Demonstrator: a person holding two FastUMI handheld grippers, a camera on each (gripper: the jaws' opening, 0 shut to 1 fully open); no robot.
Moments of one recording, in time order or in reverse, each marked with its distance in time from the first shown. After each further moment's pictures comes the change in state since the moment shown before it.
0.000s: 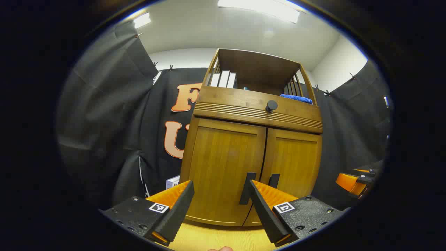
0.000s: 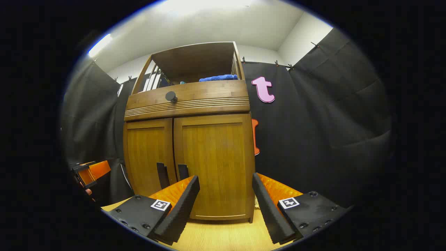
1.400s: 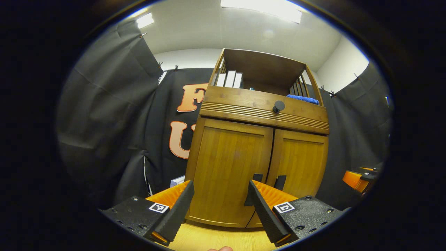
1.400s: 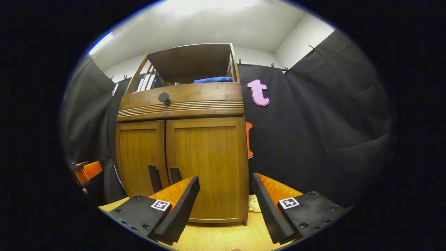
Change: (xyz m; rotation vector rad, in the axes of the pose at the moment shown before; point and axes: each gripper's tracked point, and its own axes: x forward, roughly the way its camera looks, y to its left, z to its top) left arm 0.004 0.017 0.001 -0.009 -0.013 0.057; right arm 0.014 -0.008 0.009 -0.023 -0.016 -0.042
